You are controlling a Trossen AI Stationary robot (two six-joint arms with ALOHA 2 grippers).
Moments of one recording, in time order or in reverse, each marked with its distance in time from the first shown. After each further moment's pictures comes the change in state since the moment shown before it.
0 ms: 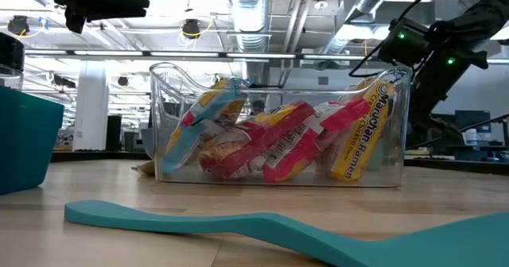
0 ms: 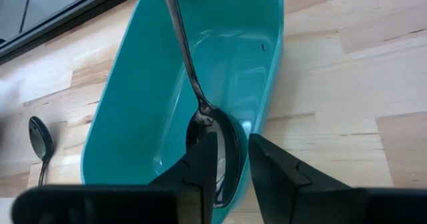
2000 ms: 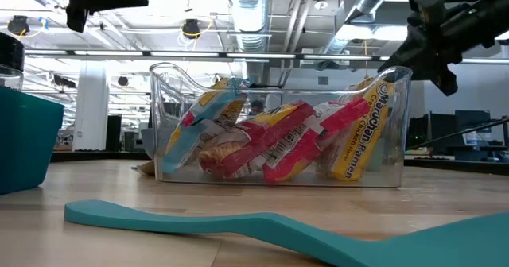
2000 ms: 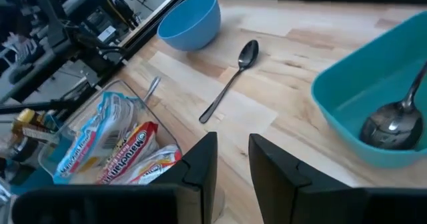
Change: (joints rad) left arm 0.000 0.000 0.000 0.136 0.000 -0.077; right arm 0.545 -0.465 0.001 -0.056 0.101 -0.415
